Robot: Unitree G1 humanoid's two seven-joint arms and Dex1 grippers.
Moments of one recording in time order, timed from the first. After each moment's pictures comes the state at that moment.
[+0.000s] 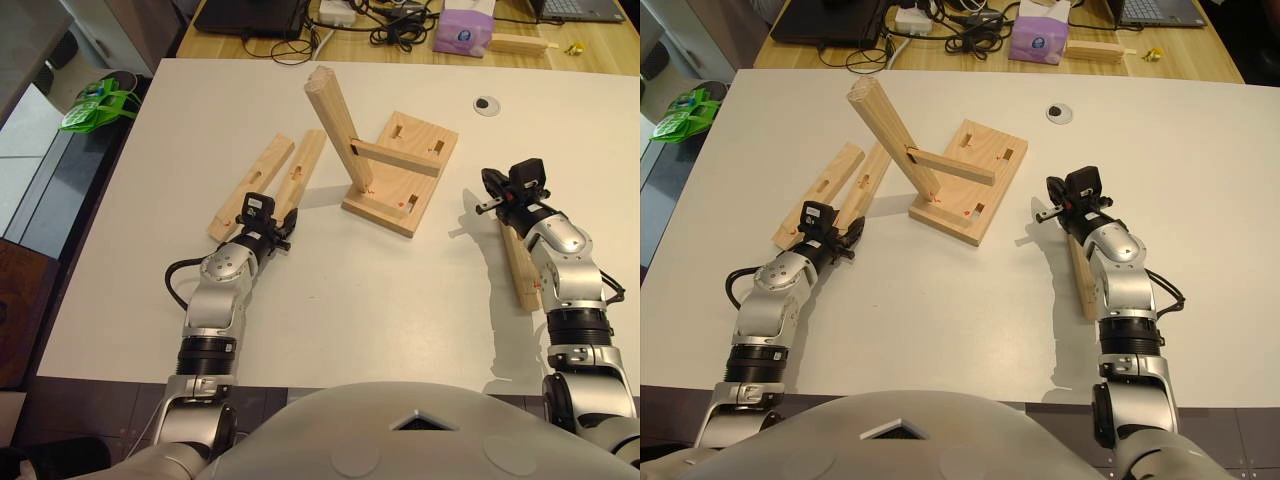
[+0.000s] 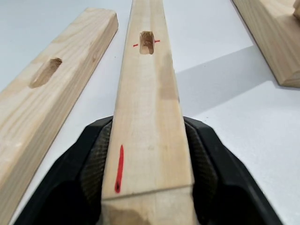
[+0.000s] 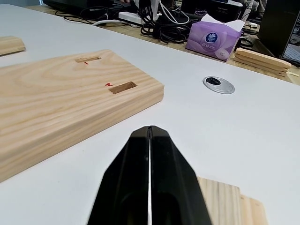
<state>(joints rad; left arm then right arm) -0.01 0.29 -0.02 0.07 -0.10 0.35 -0.32 -0.16 -0.37 -0.05 0.23 0.13 0.16 0.45</state>
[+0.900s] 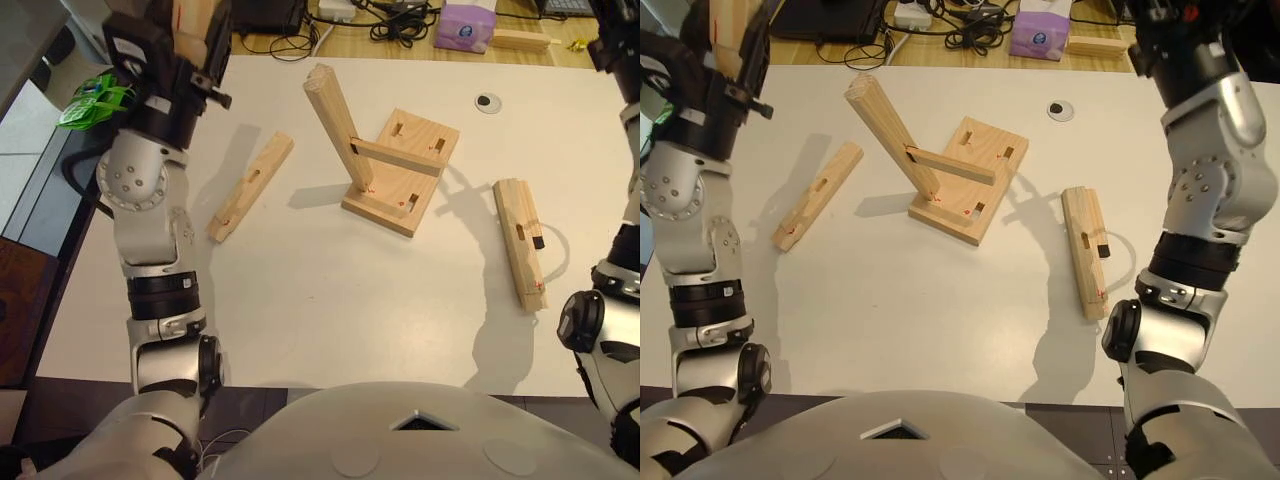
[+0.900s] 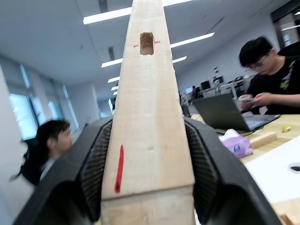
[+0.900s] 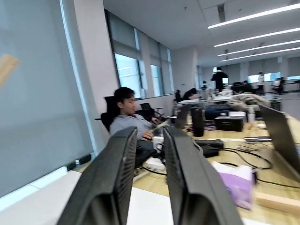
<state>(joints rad) -0.40 0.40 0.17 -0.06 -0.19 -0.11 -0.44 -0.63 -0.44 -0.31 -0.02 0.70 0.53 0.46</state>
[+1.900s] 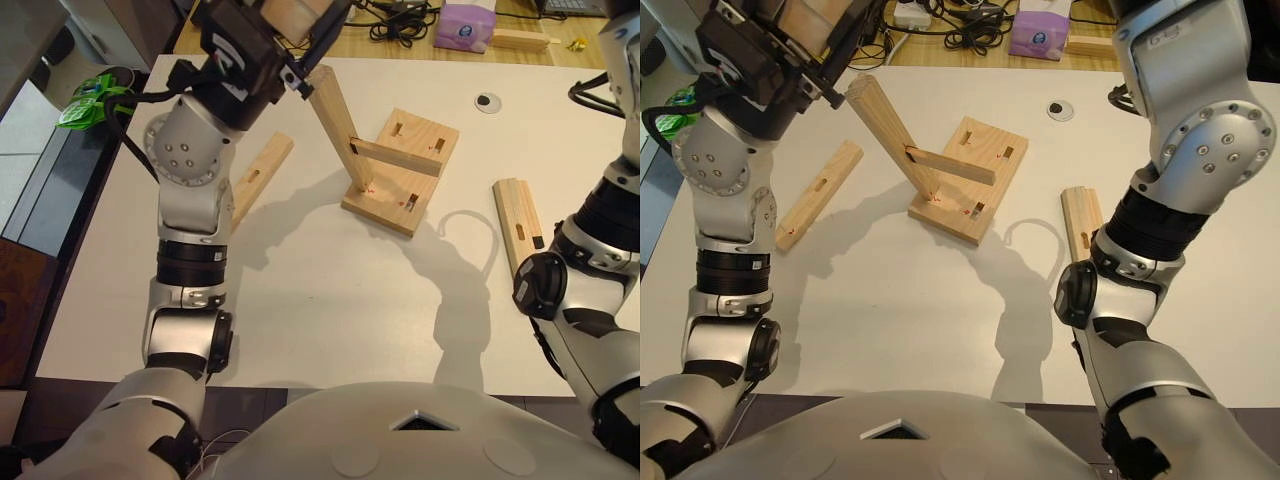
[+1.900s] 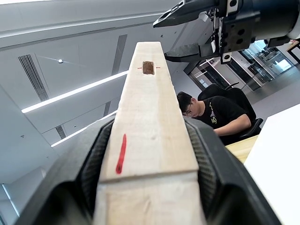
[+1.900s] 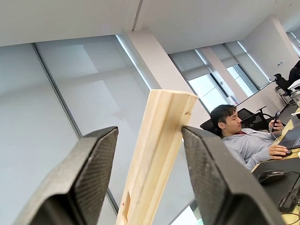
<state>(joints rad) -0.53 0.35 -0.06 0.01 -0.13 -0.43 -0.55 -0.83 -0.20 -0.34 -0.17 1.32 0.71 -0.02</state>
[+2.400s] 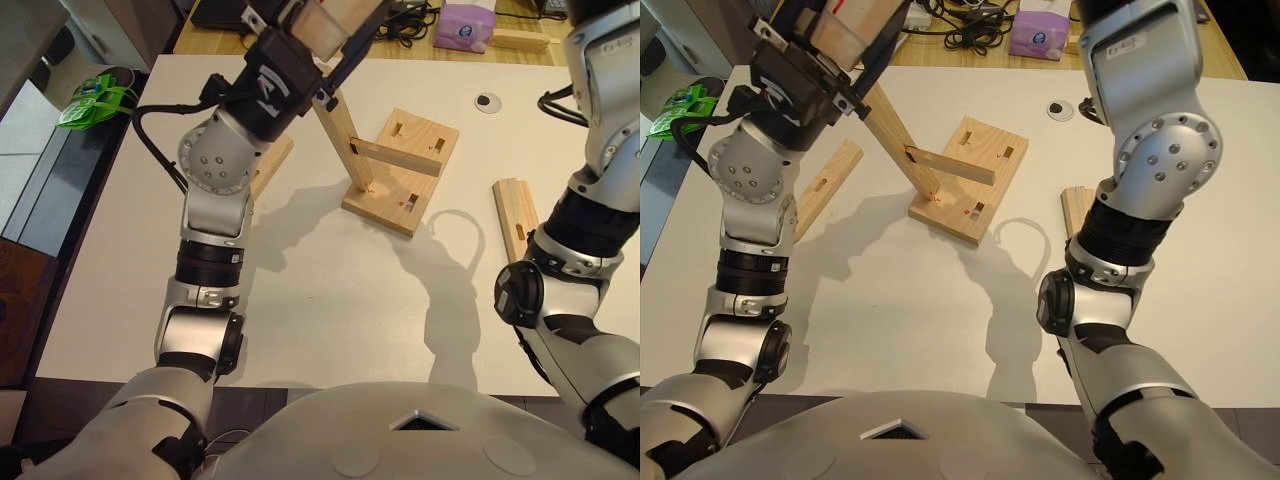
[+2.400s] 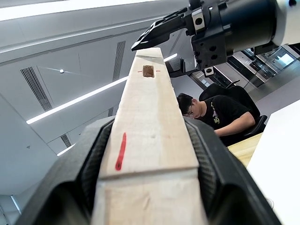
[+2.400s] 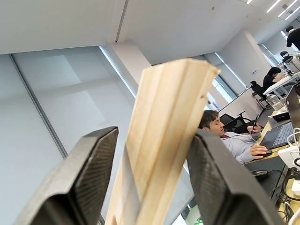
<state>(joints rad) -0.53 0.31 -0.10 0.06 -0.01 -0.53 -0.49 -0.80 -0.12 -0.30 -0.19 1.21 0.61 -0.08</state>
